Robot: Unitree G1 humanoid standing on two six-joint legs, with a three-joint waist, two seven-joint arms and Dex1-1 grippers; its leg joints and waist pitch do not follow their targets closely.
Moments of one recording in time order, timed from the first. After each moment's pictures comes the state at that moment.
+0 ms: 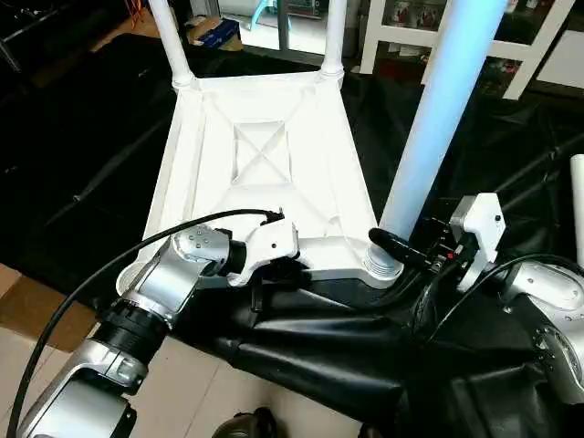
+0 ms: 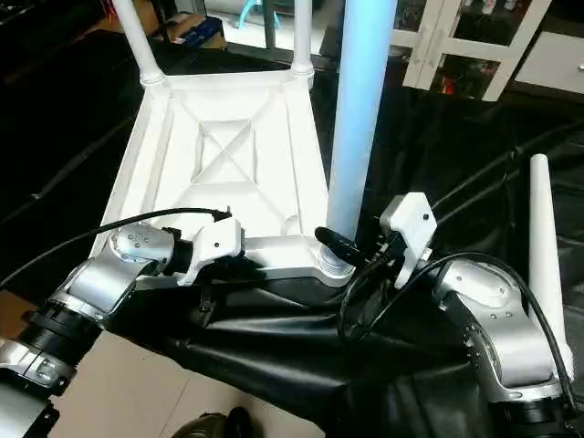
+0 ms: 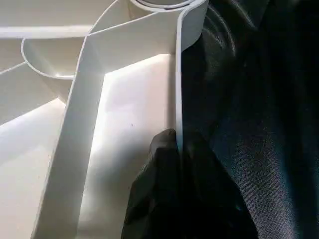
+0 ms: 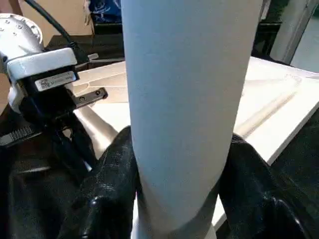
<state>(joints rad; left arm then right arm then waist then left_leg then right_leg) -0.60 0.37 -0.37 0.40 0.06 0.10 -1.15 -0.16 -0.53 0.01 -0.13 0.41 0.22 0.79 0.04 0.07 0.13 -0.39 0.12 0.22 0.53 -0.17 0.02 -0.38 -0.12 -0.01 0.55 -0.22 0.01</state>
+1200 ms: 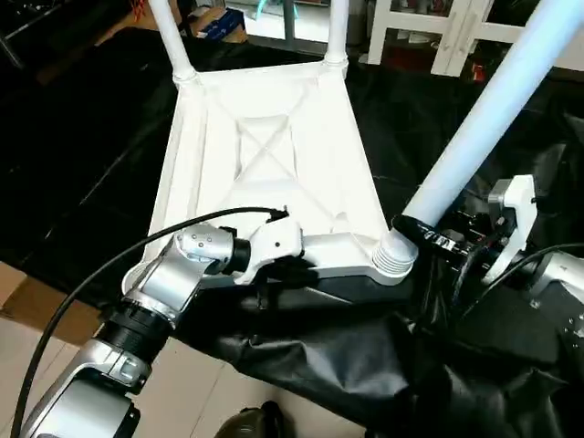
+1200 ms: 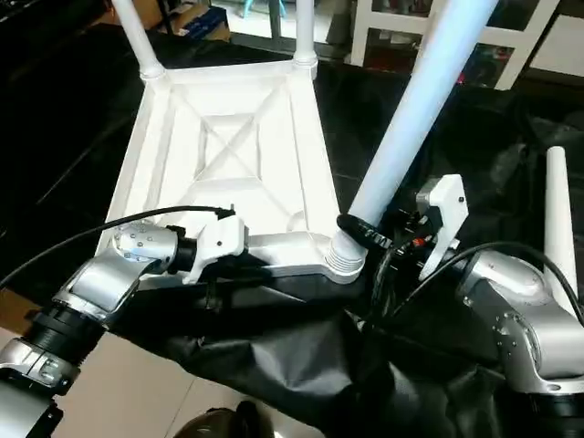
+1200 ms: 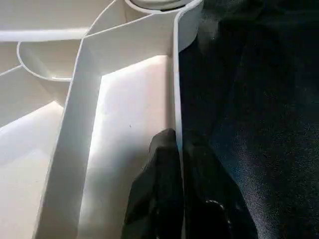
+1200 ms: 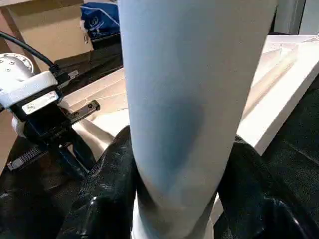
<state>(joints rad) -0.60 0.36 -0.37 0.39 0.05 0.07 -1.15 -0.20 -0.58 -0.09 -0.14 0.58 0.43 0.81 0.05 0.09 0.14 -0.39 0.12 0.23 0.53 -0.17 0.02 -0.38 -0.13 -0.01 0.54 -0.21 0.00</state>
